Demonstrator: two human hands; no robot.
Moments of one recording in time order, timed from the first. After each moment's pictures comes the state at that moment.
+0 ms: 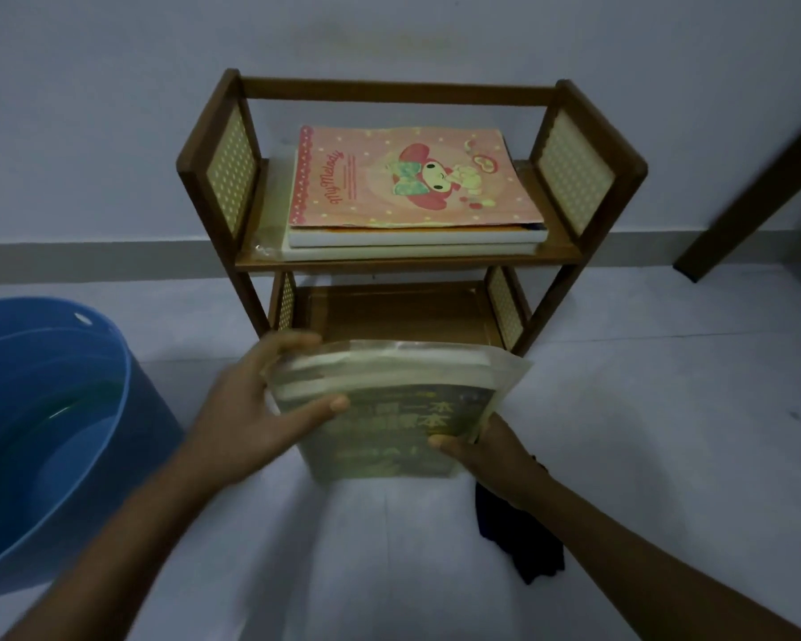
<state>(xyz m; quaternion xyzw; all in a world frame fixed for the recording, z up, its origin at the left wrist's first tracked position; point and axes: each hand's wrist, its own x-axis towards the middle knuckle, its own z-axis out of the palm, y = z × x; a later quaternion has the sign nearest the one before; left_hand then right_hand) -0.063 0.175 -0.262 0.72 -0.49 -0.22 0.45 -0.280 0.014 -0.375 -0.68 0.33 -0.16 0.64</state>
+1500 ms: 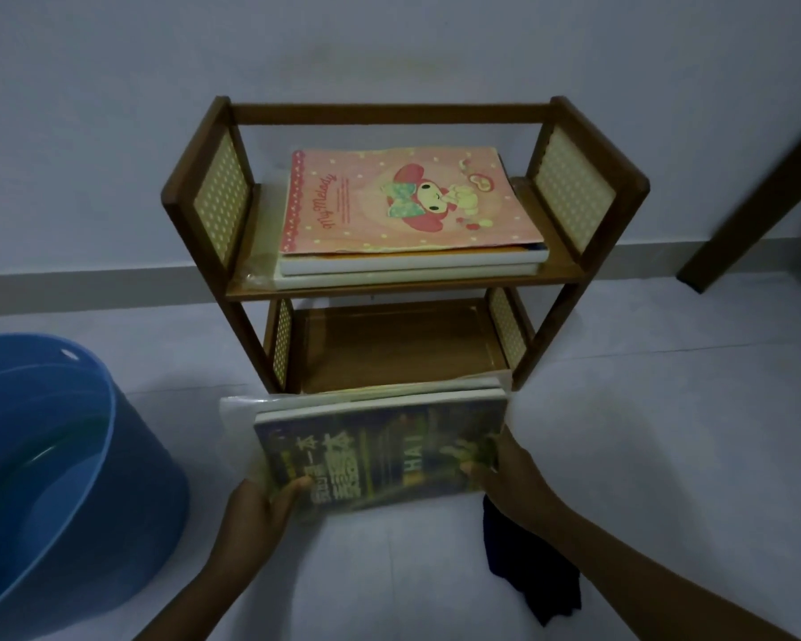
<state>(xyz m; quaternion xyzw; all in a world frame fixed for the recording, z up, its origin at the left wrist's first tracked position) -0.055 0.203 -0.424 0.81 -0.32 -0.27 0.42 -0.297 -0.005 -0.405 -0.71 0.41 -0.14 0.56</state>
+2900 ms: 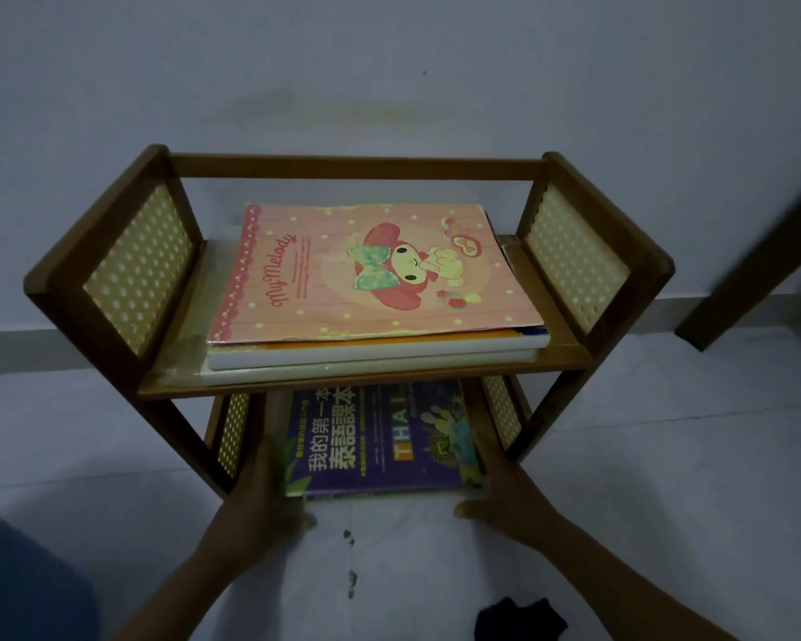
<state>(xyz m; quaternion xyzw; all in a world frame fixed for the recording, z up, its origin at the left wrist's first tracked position) 0.009 0.076 -0.441 0.78 -0.46 -0.27 0.34 -0.265 -0.130 -0.447 -0.77 0.34 -0.08 0.53</state>
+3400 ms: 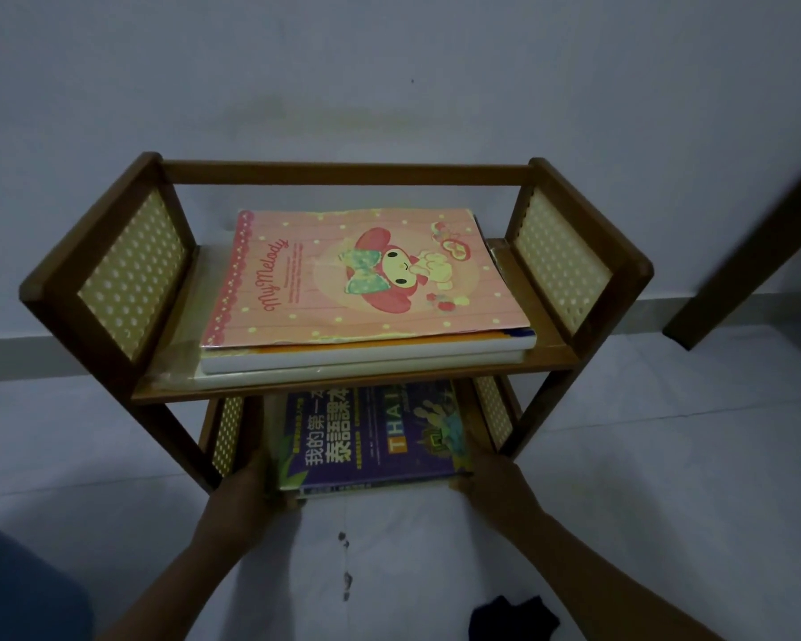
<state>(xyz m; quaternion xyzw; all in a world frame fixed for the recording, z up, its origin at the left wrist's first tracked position) 0.009 0.064 -0.435 0.84 -0.43 -0.23 0.25 -0.245 -0.129 -0.445 -0.84 0.45 0.00 0.29</state>
